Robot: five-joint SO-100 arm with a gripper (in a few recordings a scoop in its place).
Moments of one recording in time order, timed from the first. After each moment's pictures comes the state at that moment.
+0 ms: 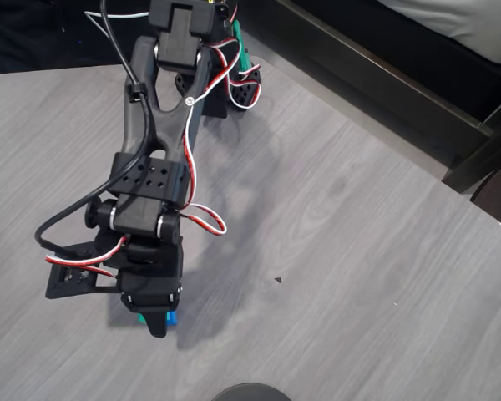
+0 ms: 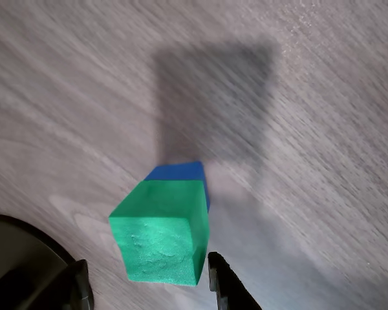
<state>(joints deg) 16.2 69.4 72.2 69.0 -10.0</state>
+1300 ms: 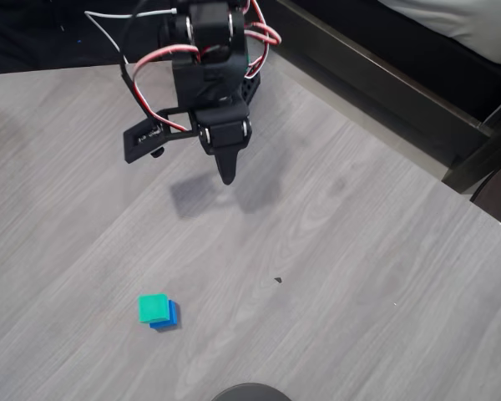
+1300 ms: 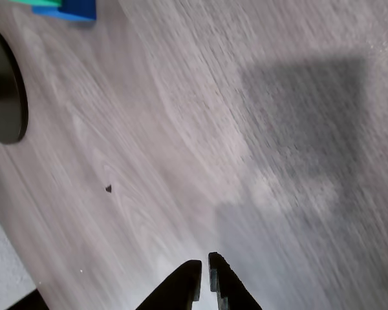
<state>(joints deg) -1.1 172.4 158.5 68.2 -8.3</state>
